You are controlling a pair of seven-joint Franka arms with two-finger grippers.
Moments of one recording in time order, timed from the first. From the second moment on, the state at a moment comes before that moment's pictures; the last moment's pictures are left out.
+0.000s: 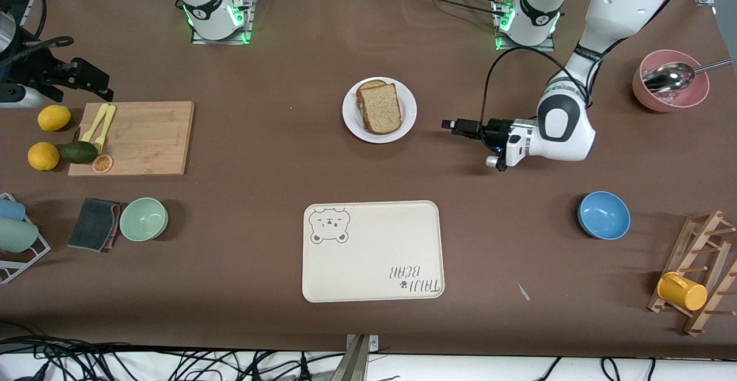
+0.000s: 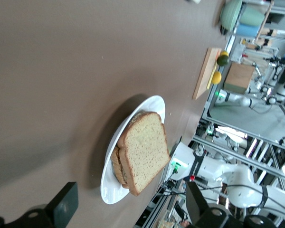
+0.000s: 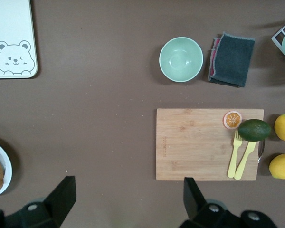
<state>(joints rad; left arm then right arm) -0.02 0.48 -0.18 -2.20 -1.20 1.91 0.71 -0.02 -0.04 0.04 -1.65 0.01 1.58 0.01</state>
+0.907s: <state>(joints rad) -0.12 0.58 -0.20 -2.20 -1.33 1.99 1.09 -0.02 -0.04 0.04 -1.65 0.00 1.56 0.05</state>
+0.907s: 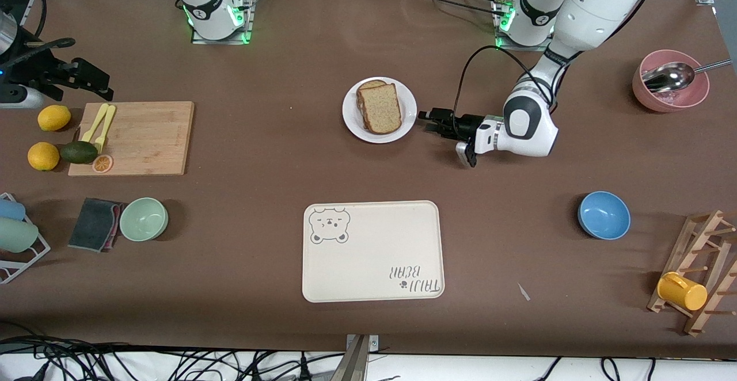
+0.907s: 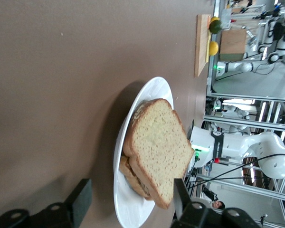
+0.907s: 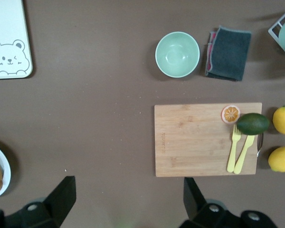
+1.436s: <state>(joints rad) -0.12 0.61 -0.20 -2.20 -1.35 1.99 1.15 -0.02 -0.02 0.06 -1.66 -0.01 1.56 0.09</state>
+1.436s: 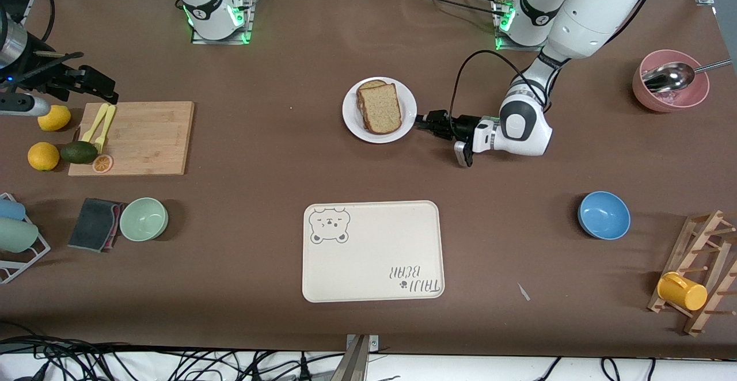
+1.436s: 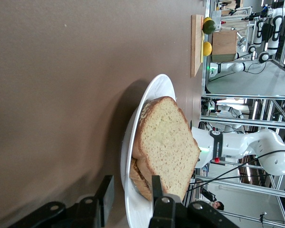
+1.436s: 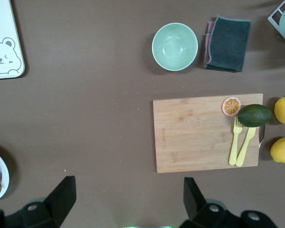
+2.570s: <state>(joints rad) -0.22 0.61 -0.20 -2.20 -1.40 2.06 1.15 -0.01 -0.02 0.09 -1.66 -0.01 1.55 0.10</state>
